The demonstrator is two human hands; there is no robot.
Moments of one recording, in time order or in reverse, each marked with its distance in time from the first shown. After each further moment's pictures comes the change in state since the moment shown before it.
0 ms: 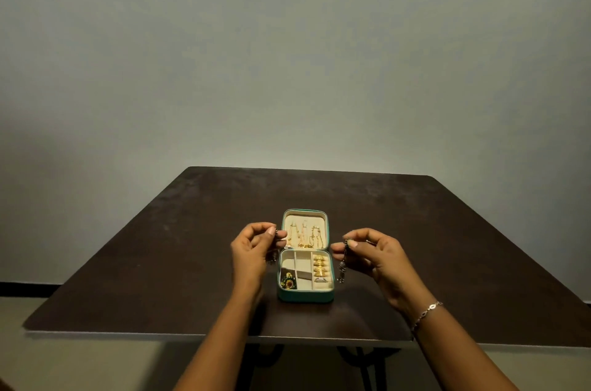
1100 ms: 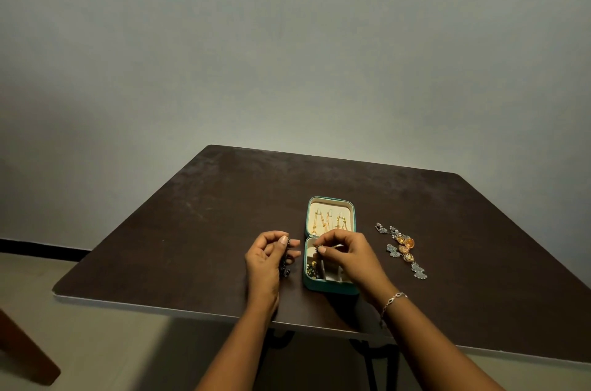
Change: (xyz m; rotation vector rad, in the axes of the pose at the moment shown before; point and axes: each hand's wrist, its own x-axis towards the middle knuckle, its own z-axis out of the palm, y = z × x) left_hand -0.002 -0.043 -0.040 -0.112 0.067 -0.014; right_hand 0.030 0.042 0.068 -0.557 -0.107 -0.077
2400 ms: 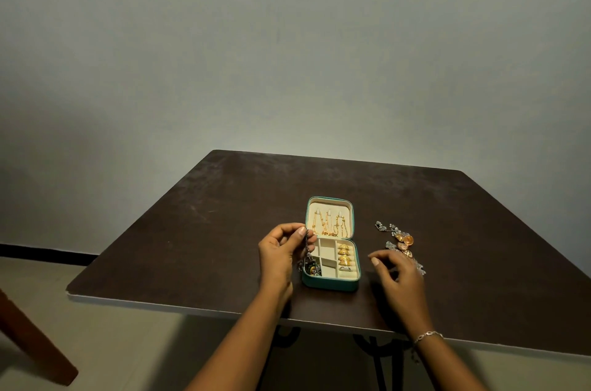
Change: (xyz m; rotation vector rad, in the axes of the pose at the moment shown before) left_hand -0.010 0.026 0.034 -0.068 -0.010 -0.153; right_hand -0.029 0.070 -0.042 -0.238 0.435 -0.162
